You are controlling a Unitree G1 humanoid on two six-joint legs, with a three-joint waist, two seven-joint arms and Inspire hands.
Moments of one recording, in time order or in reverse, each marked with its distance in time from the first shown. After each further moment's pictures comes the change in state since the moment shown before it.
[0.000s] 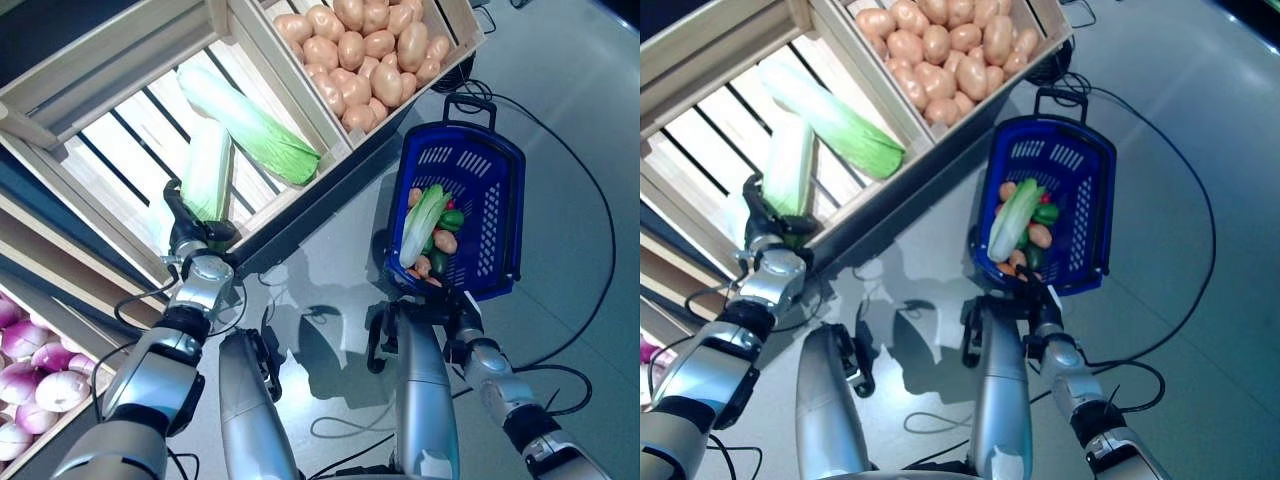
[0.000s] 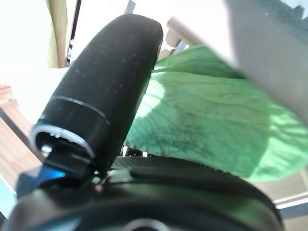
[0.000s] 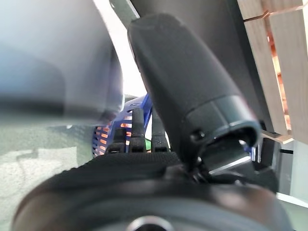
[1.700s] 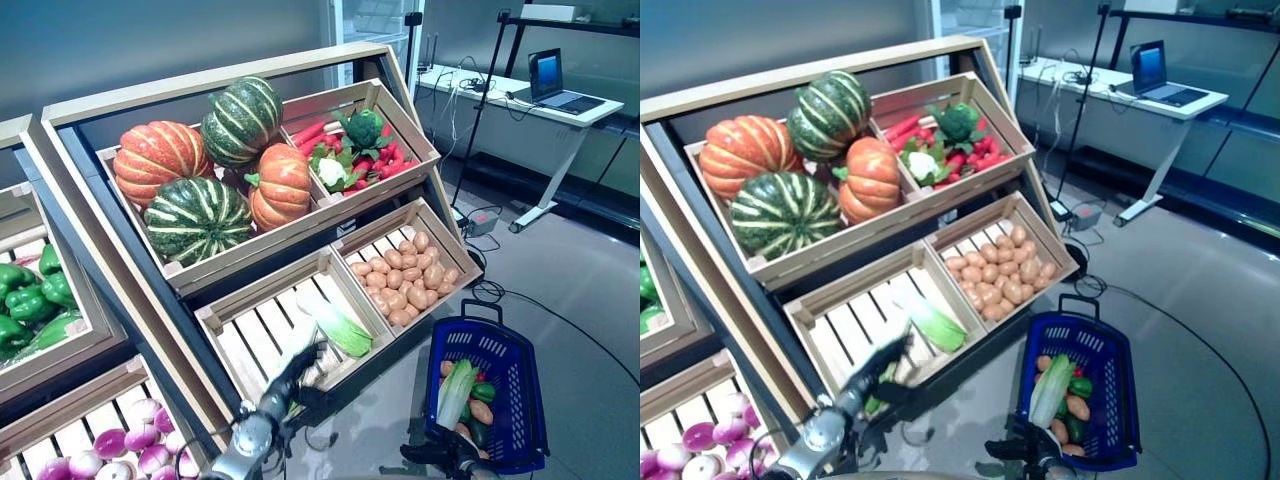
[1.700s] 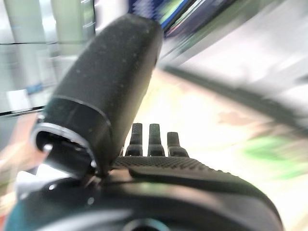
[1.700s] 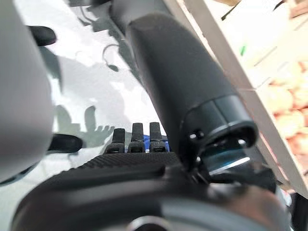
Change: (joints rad) left arm 0.773 -0.229 -0.072 -0.287 0.179 -0.472 -0.470; right arm 0.323 0.187 -0.072 0.483 -0.189 -0.016 0.170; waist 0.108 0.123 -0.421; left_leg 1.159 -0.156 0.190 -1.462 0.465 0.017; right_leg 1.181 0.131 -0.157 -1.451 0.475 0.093
